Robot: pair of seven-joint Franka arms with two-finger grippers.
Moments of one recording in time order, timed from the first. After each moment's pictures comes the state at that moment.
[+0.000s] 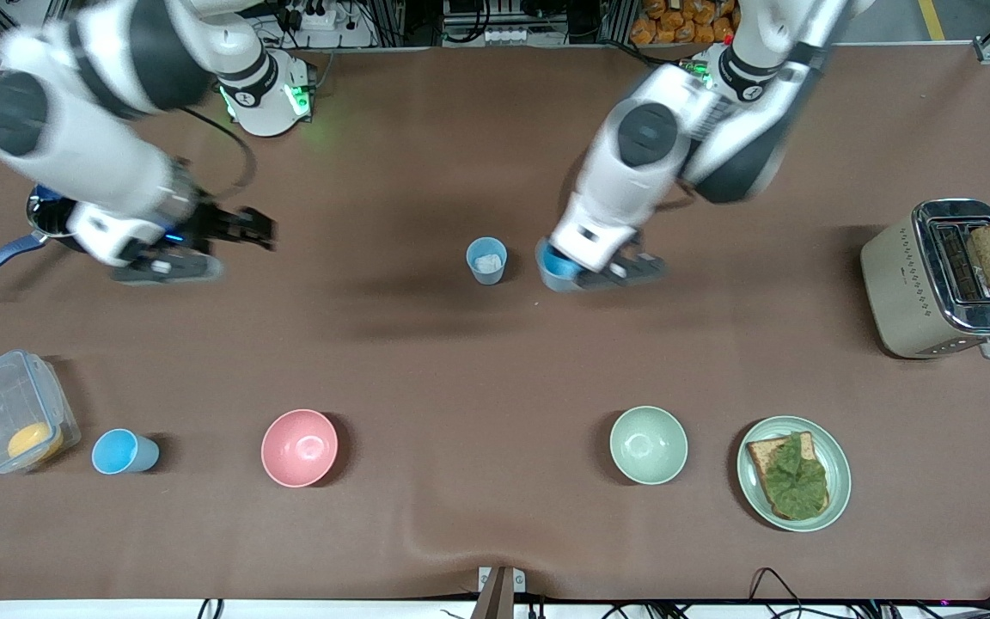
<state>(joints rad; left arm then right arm) -0.47 0.29 -0.28 -1.79 -0.03 2.07 -0.93 0.14 -0.03 0.05 -1.84 0.09 1.70 0.14</state>
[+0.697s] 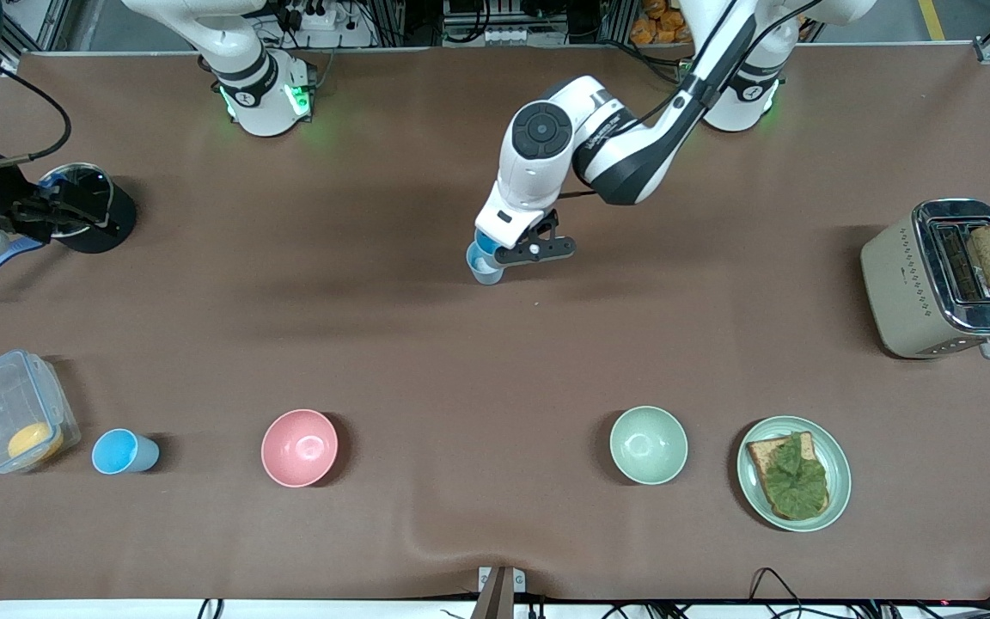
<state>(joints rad) -0.60 0.43 -0.29 -1.79 -0.03 2.21 -1.00 0.02 -0.05 -0.07 -1.71 0.09 1.62 -0.09</state>
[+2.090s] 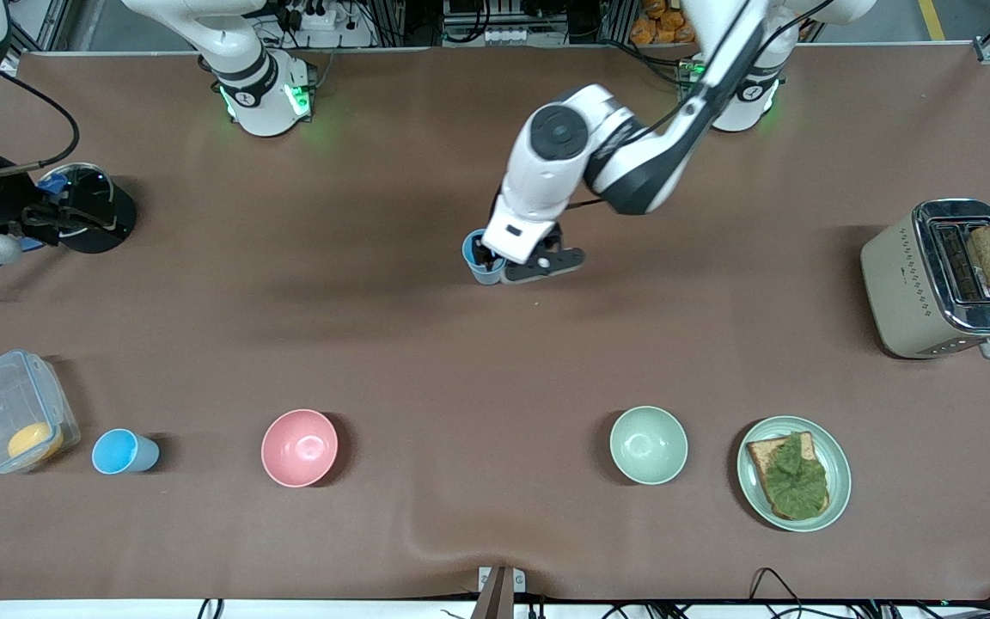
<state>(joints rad) -0.54 0.38 -0.26 -1.74 -0.01 2.27 -1.09 0.03 -0.03 -0.07 -1.71 0.09 1.60 -0.09</state>
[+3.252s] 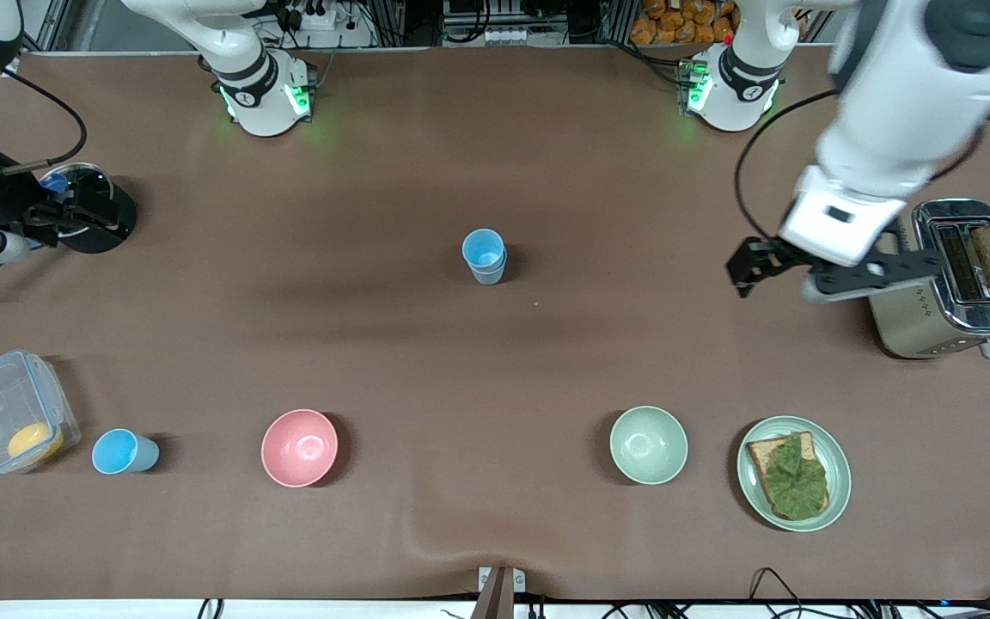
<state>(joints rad) -0.07 0.12 -0.24 -1.57 0.07 1.80 -0.46 0.04 -0.02 -0.05 -1.69 0.06 1.60 -0.09</state>
